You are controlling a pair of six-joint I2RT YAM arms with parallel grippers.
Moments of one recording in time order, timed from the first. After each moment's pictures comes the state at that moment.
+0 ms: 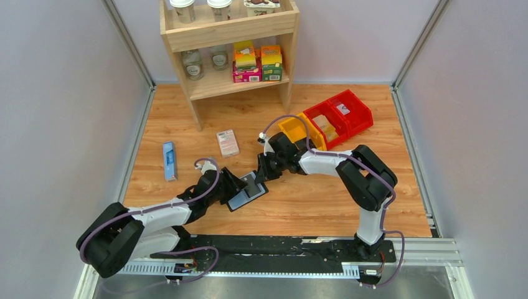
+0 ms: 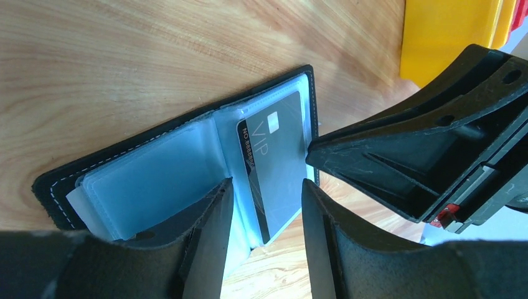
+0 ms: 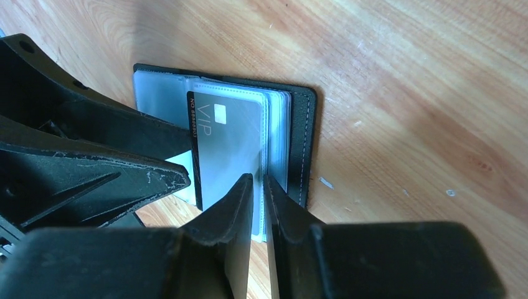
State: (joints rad) left arm -0.67 1.11 0.20 0.30 -0.08 -1.17; right arm 0.77 1.87 1.06 -0.04 -0.43 0.51
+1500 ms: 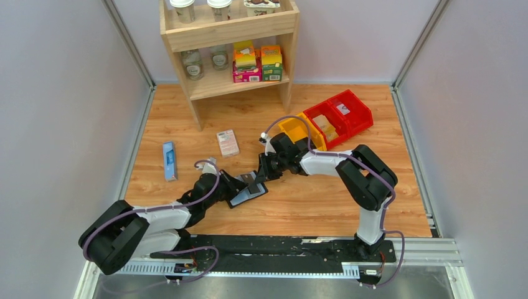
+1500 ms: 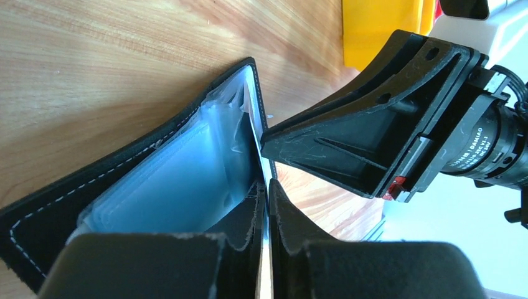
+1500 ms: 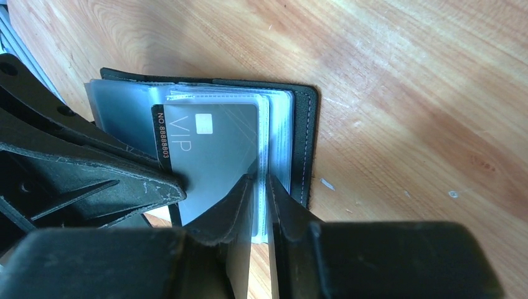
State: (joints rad) left arm -0.67 1.16 0.12 0.59 0.00 -1.20; right arm 0.76 1.88 1.03 0.02 -0.46 0.55
